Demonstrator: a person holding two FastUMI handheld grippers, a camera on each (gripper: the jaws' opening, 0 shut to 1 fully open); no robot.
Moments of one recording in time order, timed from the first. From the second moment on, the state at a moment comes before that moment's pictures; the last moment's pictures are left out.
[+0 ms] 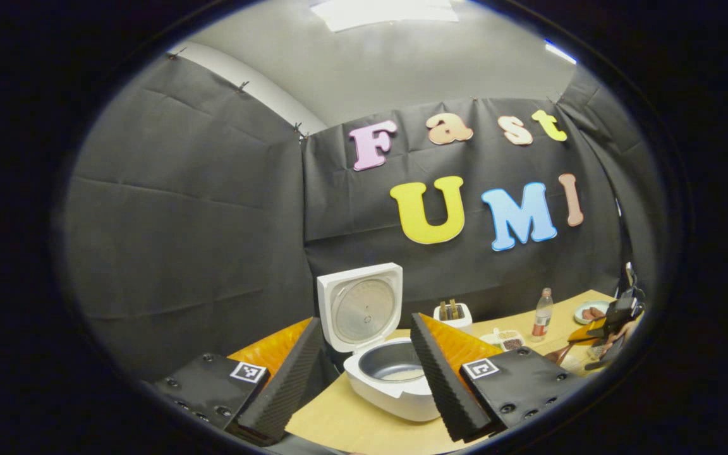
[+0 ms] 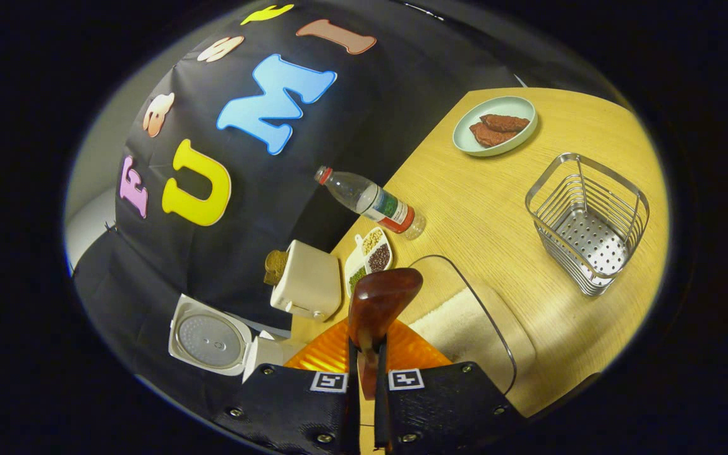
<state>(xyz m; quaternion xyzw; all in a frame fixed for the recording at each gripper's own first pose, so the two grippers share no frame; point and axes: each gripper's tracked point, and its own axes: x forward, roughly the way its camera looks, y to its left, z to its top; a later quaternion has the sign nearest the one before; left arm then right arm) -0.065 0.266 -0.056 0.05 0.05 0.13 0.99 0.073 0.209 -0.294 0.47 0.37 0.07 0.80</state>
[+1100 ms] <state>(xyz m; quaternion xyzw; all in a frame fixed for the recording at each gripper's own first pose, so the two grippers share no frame) -0.093 0.316 -0.080 0.02 0.05 0.19 0.98 0.118 0.301 -0.189 0.56 0.33 0.16 0.74</state>
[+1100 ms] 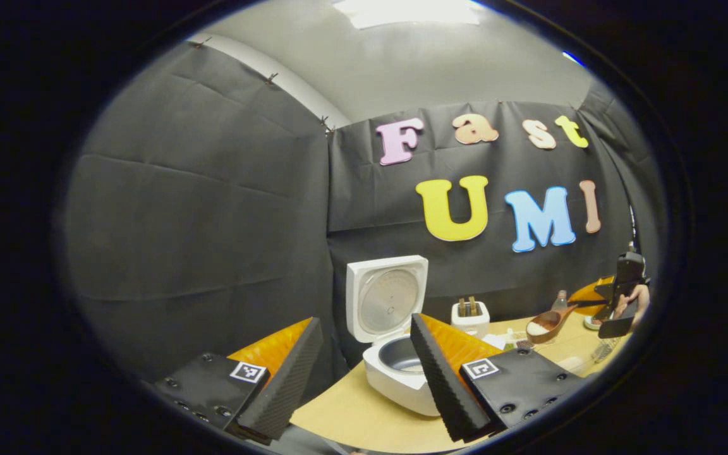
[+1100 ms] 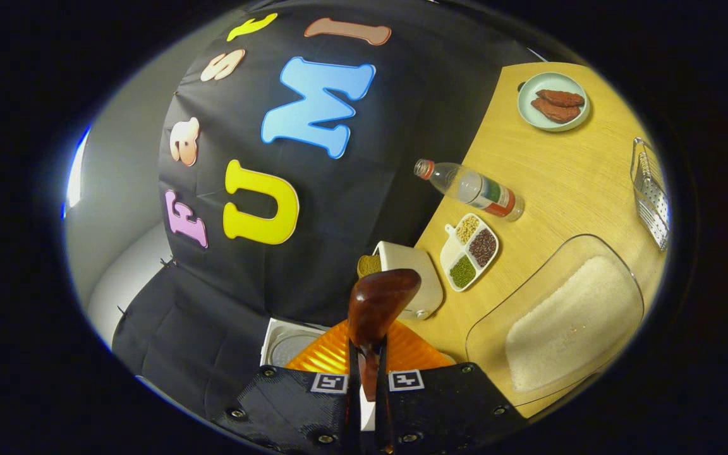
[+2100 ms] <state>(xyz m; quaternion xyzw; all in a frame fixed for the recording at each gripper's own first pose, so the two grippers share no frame) -0.175 0.388 -0.090 0.02 0.07 0.30 0.95 0.120 0.498 -0.163 0.47 0.36 0.28 0.75</state>
